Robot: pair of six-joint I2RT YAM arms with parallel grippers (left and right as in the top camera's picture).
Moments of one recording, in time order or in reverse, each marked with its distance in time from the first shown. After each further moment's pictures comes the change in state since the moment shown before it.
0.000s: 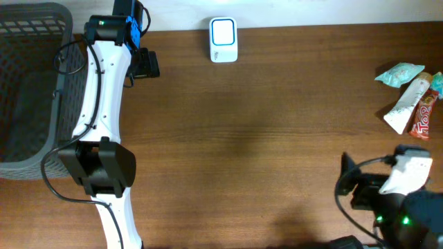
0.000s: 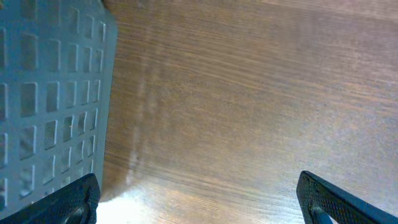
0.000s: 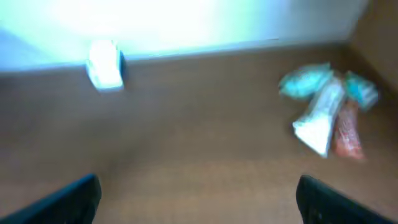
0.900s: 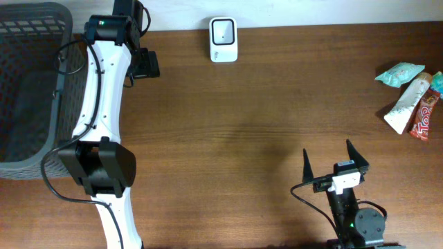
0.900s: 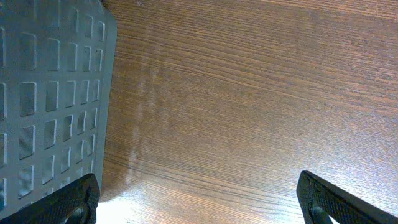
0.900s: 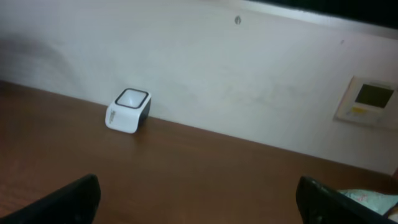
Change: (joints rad) left arm 0.000 0.000 0.000 0.000 0.000 0.000; right arm -0.144 -0.455 -1.005 1.048 -0.310 -0.365
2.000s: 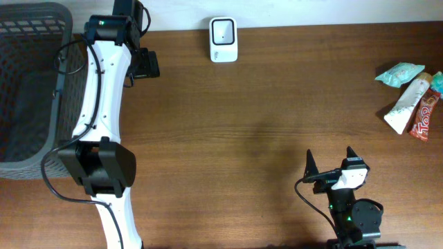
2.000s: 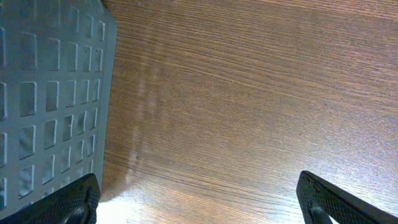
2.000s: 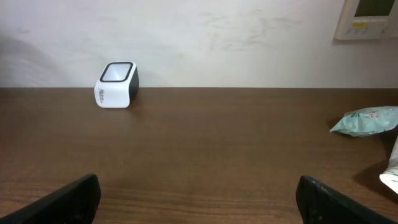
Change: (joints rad) left arm 0.000 0.000 0.000 0.000 0.000 0.000; right arm -0.028 0.000 -0.005 -0.133 0.063 0.217
